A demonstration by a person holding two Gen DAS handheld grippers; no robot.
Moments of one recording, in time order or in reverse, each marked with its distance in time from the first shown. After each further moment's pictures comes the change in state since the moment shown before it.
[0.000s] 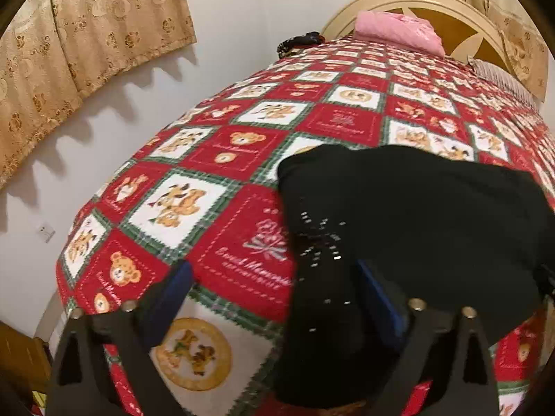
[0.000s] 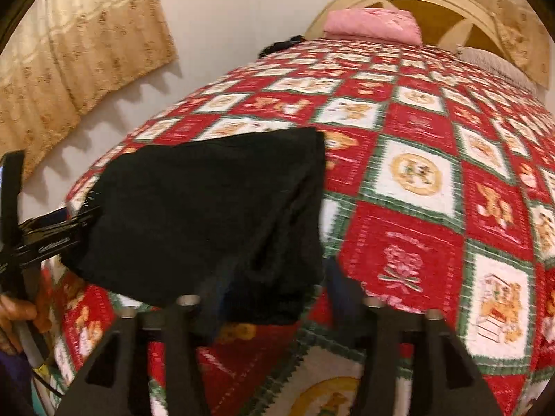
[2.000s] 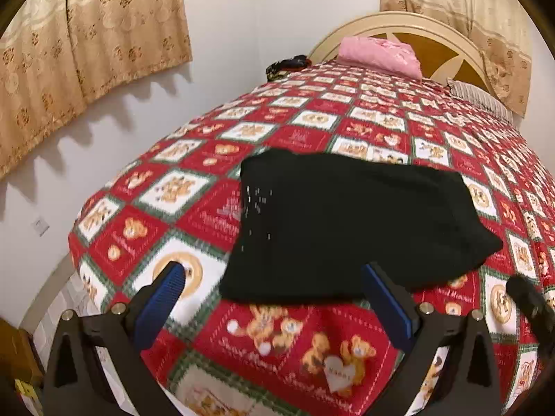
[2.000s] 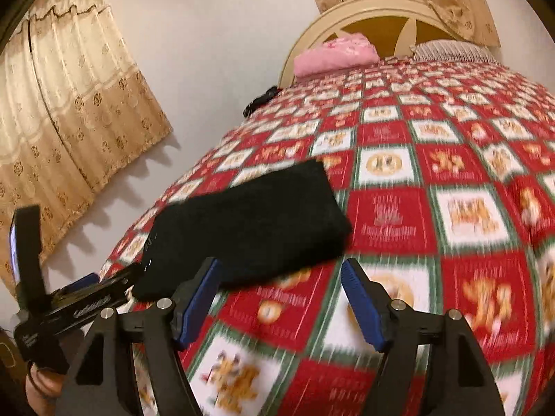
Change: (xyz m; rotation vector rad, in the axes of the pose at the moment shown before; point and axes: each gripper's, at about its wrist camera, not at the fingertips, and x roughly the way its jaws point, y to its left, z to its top) left arm -0.083 -0.022 -0.035 -0.041 -0.081 -0.087; right arm -0.090 0.026 -0.059 0.238 -0.225 0.068
